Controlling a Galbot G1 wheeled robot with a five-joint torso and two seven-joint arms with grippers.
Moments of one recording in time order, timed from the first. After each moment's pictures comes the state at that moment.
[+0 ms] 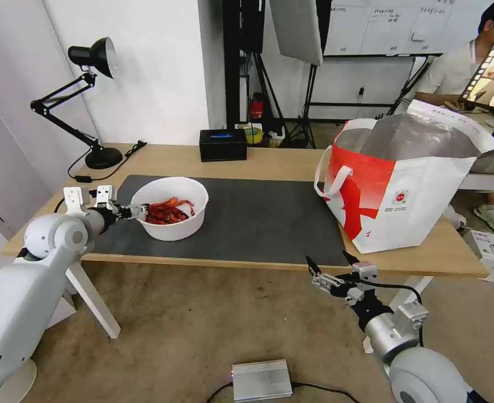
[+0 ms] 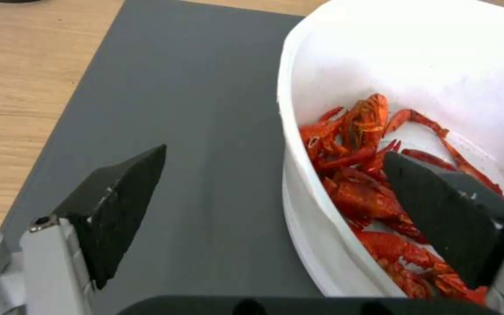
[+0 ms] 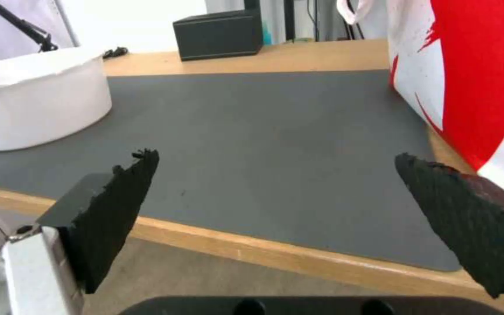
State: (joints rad) left arm 0.78 -0.83 -0.40 -1.64 -0.94 0.74 -0.13; right arm -1.53 0.84 0.33 2.21 0.67 -0.05 0.25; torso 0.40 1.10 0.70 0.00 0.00
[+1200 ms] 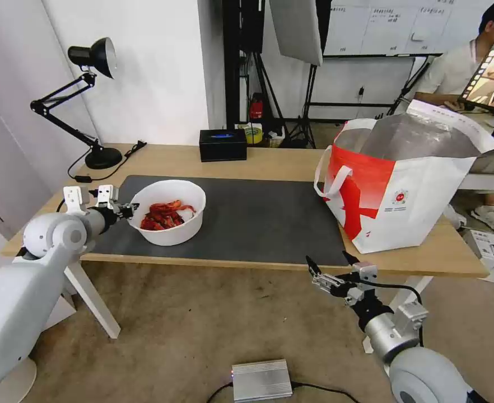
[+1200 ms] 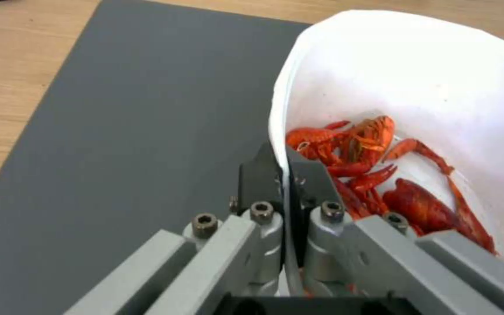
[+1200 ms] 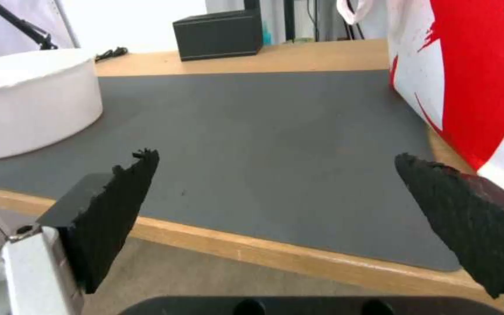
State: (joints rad) left arm 0.77 -0.83 -0.39 -1.65 -0.98 0.74 -0.12; right arm -1.53 0.84 0.33 2.21 0.67 -0.05 0.25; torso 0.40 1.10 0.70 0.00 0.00
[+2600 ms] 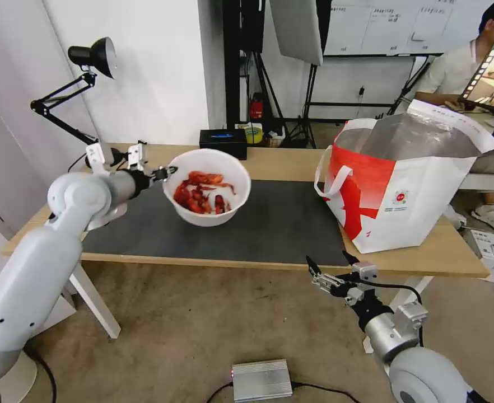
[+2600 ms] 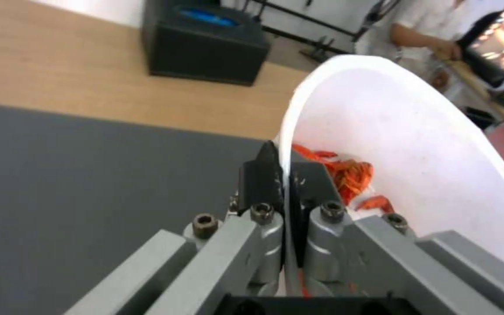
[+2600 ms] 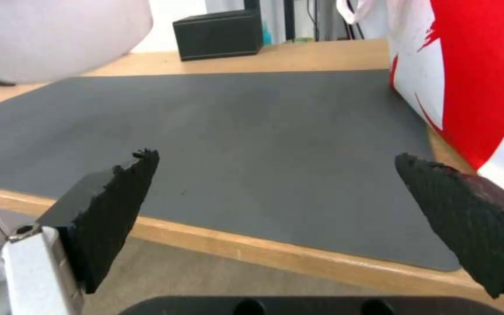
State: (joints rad) left arm 0.48 -0.89 -0.21 -1.73 -1.38 0.74 -0.33; right arm -1.53 0.84 0.33 2.21 0.67 -0.05 0.25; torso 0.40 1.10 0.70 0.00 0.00
